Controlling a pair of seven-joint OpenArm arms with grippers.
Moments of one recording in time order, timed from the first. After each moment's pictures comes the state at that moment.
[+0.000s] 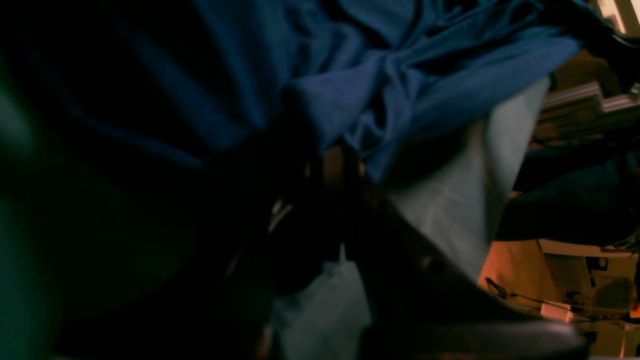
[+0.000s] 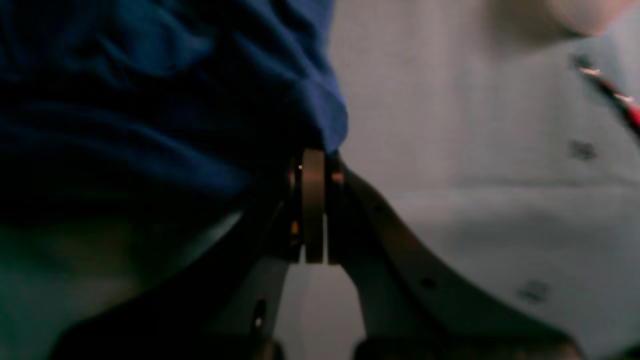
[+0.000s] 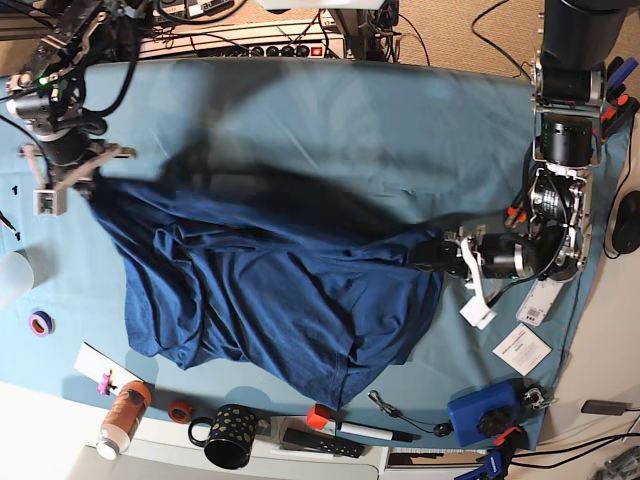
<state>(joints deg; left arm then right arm) -23.4 -19.2 4.6 60.6 -67.2 -43.3 70.3 -12.3 12.0 41.3 119.9 21.7 27.3 -67.4</state>
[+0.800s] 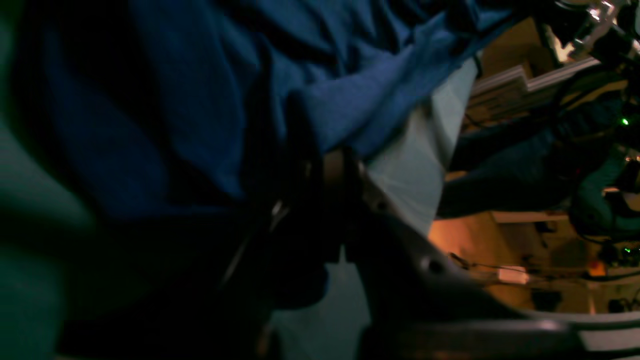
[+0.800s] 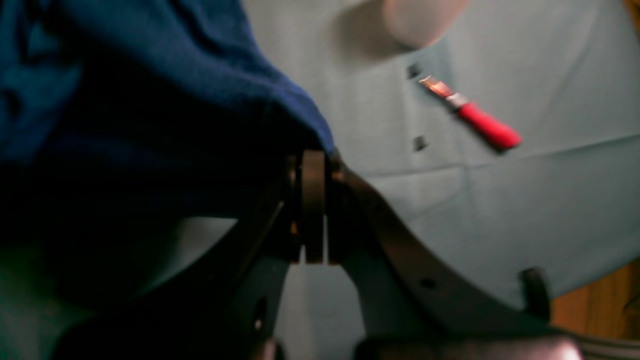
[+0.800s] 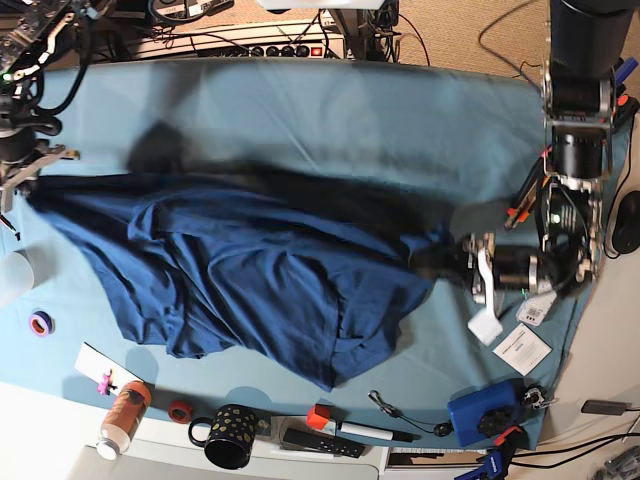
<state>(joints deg) -27.2 -20.7 4.6 60.6 -82.6 -43.5 81.9 -12.7 19.2 49.3 119.9 20.4 27.2 -64.2</state>
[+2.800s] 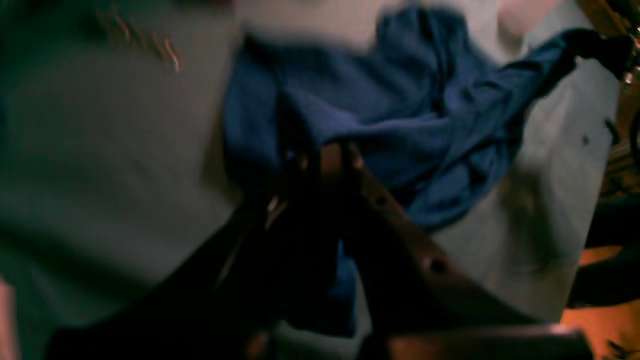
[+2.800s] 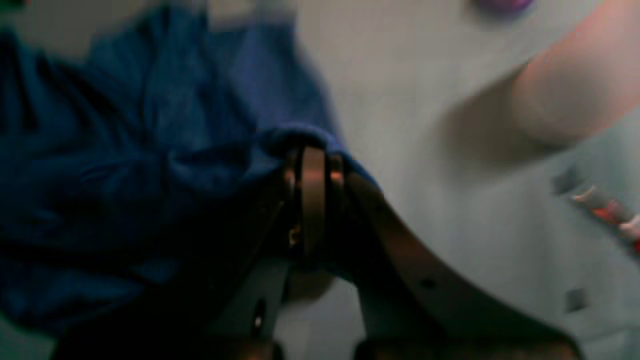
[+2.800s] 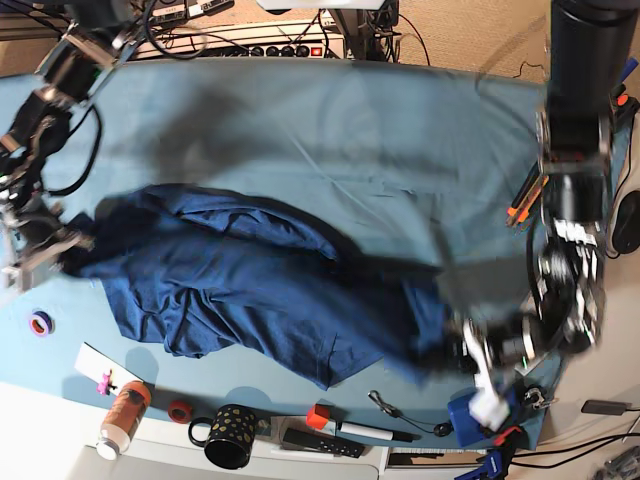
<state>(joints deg) -39.6 -18.3 4.7 60.7 -56.9 -43.3 58.1 11.6 24.9 36.7 87.8 25.0 28.6 -57.6</state>
